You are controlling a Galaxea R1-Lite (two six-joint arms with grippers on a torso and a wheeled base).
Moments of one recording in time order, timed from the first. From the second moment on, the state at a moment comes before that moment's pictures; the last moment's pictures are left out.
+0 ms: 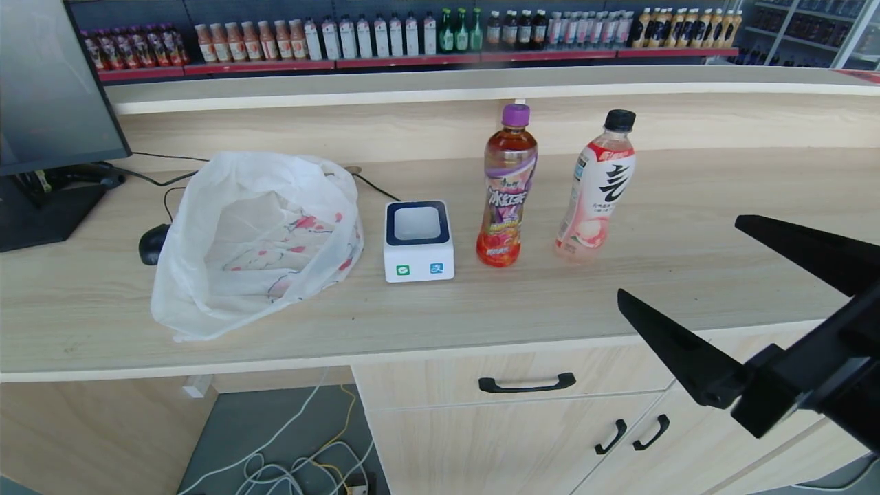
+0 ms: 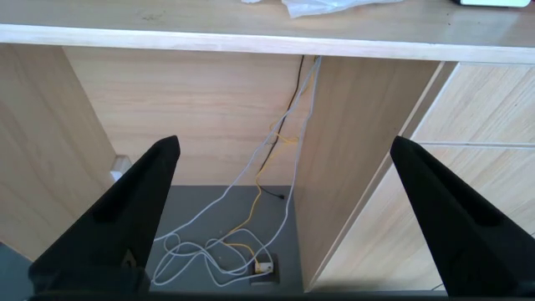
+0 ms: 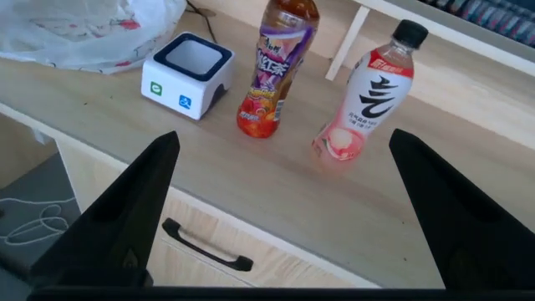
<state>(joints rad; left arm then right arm) 0.00 0.00 0.00 0.00 0.00 0.00 1.06 1.20 -0.56 -0.78 -0.69 -0.43</state>
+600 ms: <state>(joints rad) 0.00 0.00 0.00 0.00 0.00 0.00 1.11 1.54 -0.79 -1.00 -0.99 -0.30</state>
